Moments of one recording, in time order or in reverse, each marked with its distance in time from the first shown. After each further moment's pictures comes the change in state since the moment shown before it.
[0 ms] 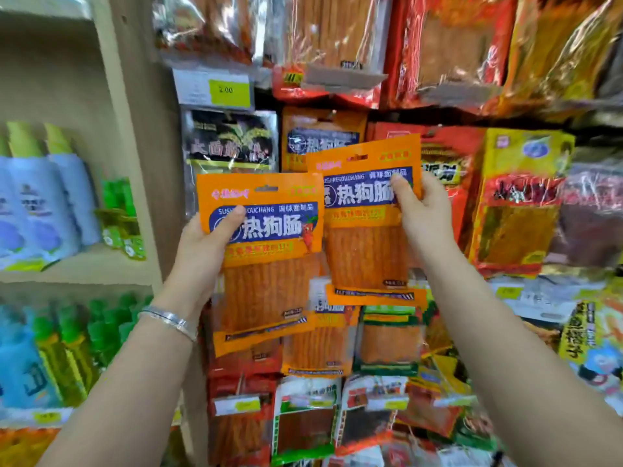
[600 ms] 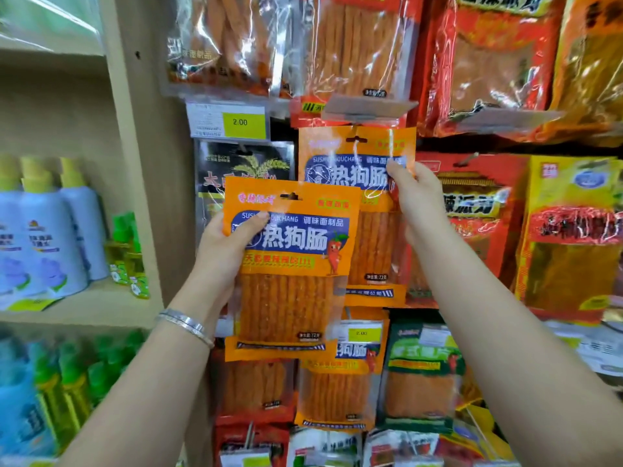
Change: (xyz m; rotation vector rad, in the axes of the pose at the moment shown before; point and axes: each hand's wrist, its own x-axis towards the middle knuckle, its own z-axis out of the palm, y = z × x) left_hand 0.062 0.003 0.012 -0.074 -0.085 -0.040; right_hand 0.086 -0.001 0.062 0.358 -0.007 0.174
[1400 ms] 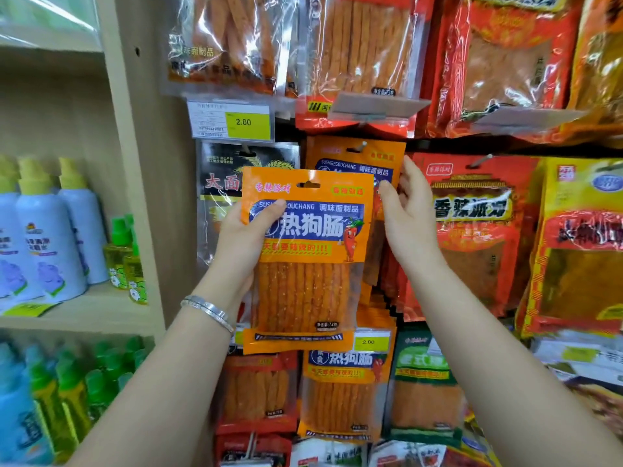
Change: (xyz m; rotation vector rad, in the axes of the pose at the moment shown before) left_hand 0.027 -0.008 0.017 -0.042 0.018 0.001; right_hand -0.028 0.015 0.011 -0.326 -0.077 -0.234
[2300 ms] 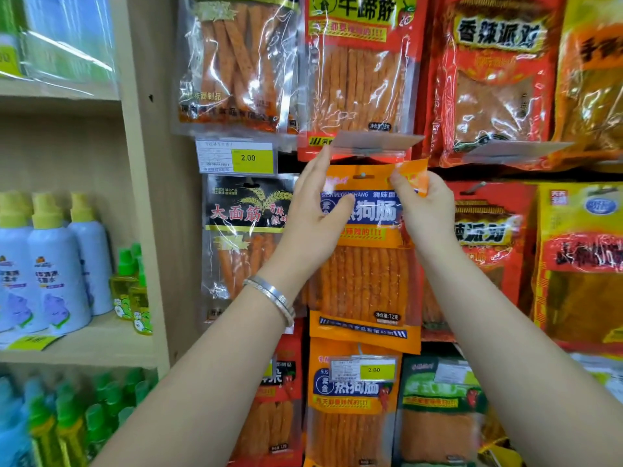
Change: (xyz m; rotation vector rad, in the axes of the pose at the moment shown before) left_hand 0.009 0.034 0.080 0.505 -0.195 0.517; right_hand 0.039 -0.021 -0.014 0.095 0.163 0.019
